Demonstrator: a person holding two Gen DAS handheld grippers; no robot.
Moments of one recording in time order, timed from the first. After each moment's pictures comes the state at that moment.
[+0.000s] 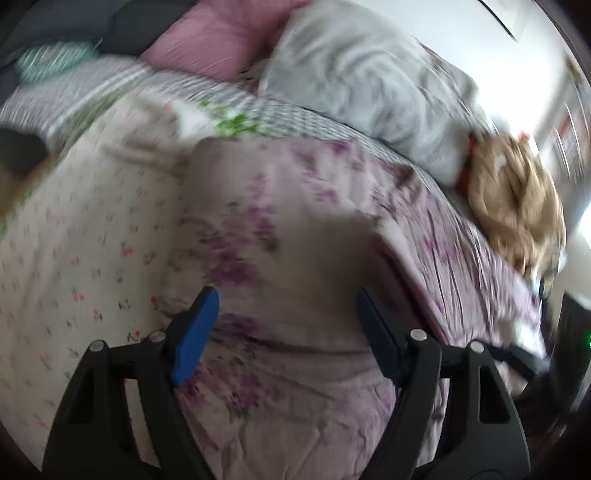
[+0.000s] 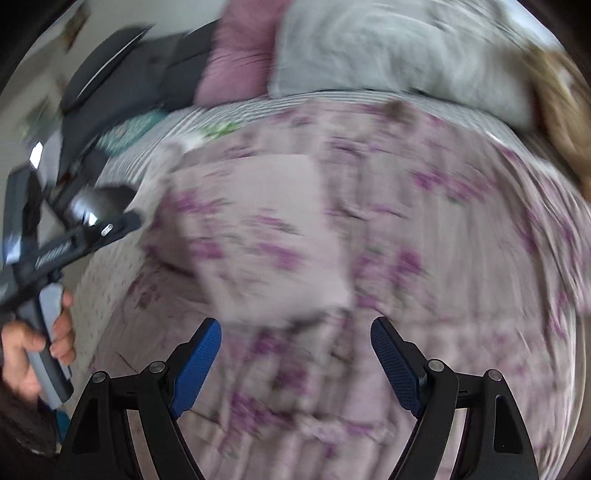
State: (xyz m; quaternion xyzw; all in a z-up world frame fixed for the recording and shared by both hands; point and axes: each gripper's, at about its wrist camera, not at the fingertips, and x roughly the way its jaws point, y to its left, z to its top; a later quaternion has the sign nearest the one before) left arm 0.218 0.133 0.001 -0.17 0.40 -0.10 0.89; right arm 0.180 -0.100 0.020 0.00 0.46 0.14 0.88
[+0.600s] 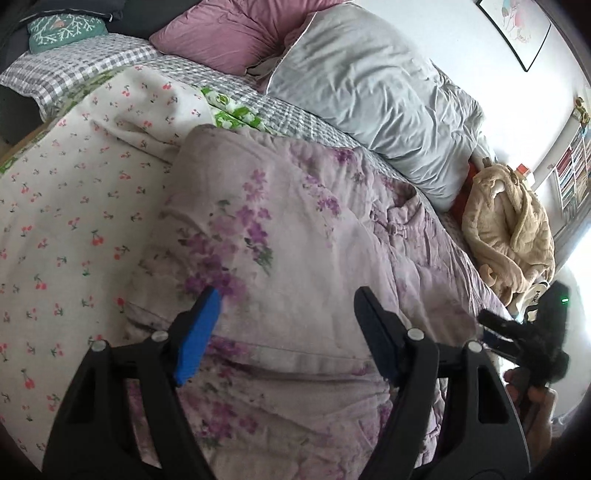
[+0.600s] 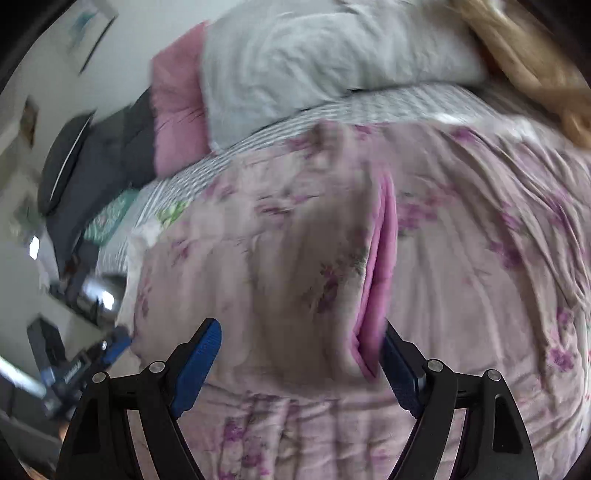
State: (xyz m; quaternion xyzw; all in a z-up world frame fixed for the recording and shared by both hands) left arm 0.236 0.125 -0.012 -0.22 0.39 -0.12 0.89; right arm 0.236 -0.250 0.009 0.21 0.45 0.06 0.86
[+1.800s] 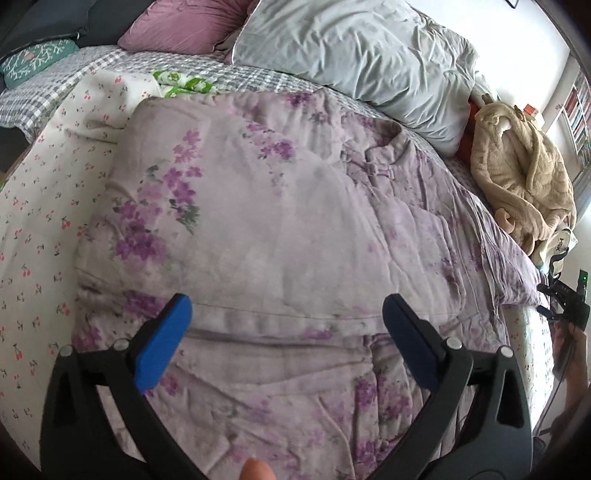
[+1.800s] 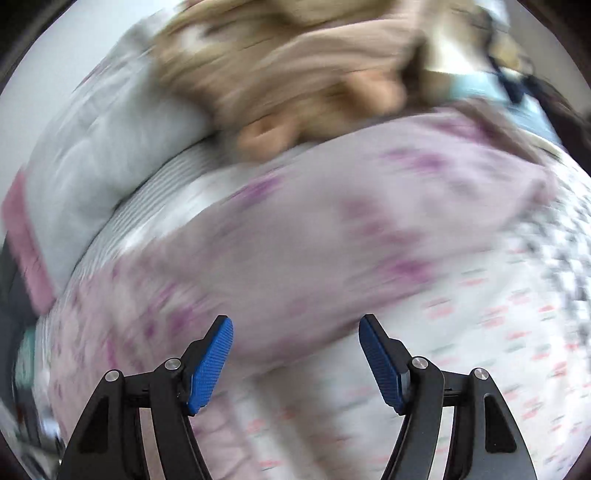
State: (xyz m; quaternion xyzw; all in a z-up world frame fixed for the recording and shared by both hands) left arm 0.224 0.042 -0.011 -0.12 0.44 -0.11 0.88; right arm 0.130 -0.591 0.024 0.32 0.41 -0.24 0.82
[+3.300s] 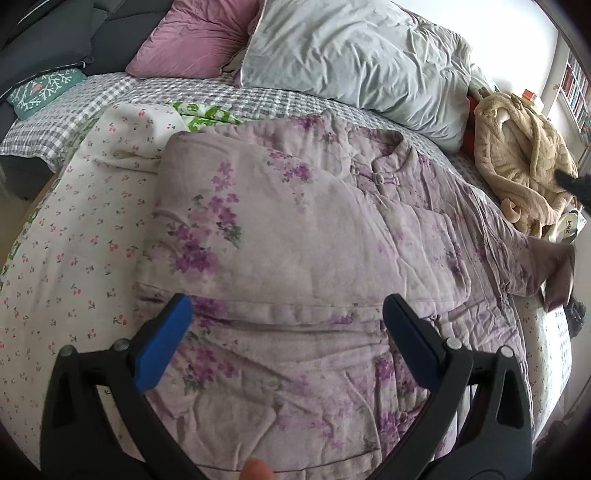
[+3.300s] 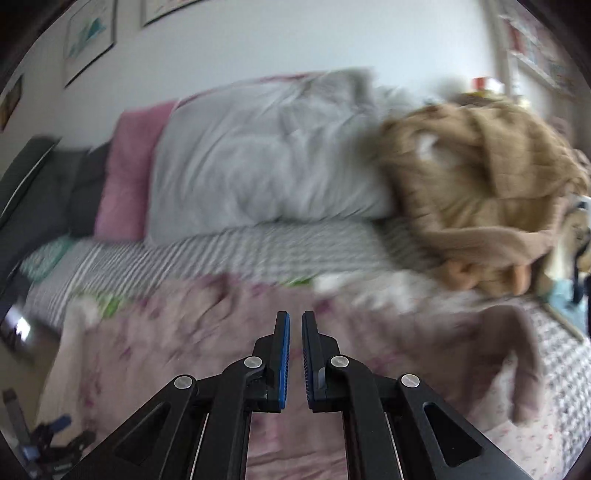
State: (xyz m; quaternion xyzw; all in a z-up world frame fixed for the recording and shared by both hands) left arm 0.203 0.068 0.020 -0.08 0.43 -0.09 0.89; right arm 0.236 -0.271 0.166 0.08 0.35 -0.04 0.93
